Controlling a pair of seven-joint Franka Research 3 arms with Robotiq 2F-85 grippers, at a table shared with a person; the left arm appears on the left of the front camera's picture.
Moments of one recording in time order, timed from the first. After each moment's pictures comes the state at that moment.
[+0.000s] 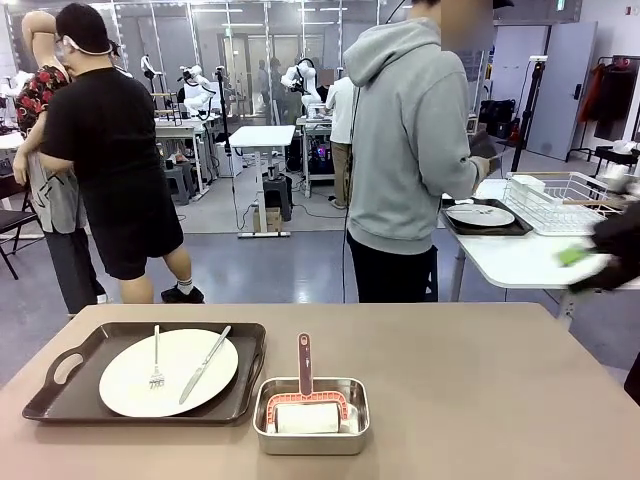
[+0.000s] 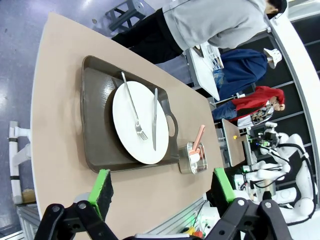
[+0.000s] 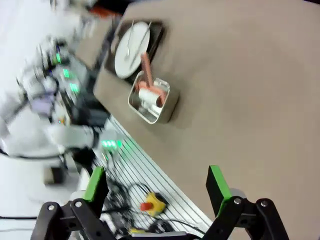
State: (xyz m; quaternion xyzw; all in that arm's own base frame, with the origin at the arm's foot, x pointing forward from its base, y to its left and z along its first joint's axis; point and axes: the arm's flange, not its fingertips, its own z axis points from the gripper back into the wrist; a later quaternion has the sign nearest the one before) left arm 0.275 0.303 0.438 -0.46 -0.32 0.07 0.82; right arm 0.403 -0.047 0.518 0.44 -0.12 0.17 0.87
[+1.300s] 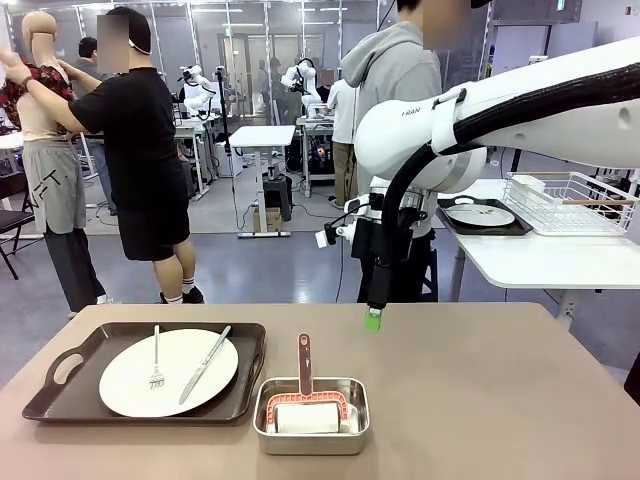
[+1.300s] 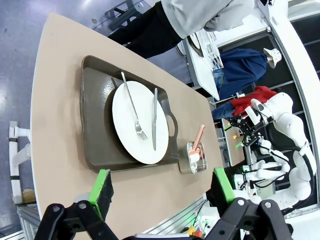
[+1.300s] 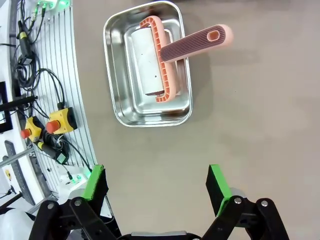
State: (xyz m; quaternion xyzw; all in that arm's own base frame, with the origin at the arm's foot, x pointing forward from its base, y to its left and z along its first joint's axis) left arm 0.275 0.303 0.438 -0.47 -0.32 0.07 0.82; right arm 0.498 0.297 0.468 0.17 0.07 0.63 0.76
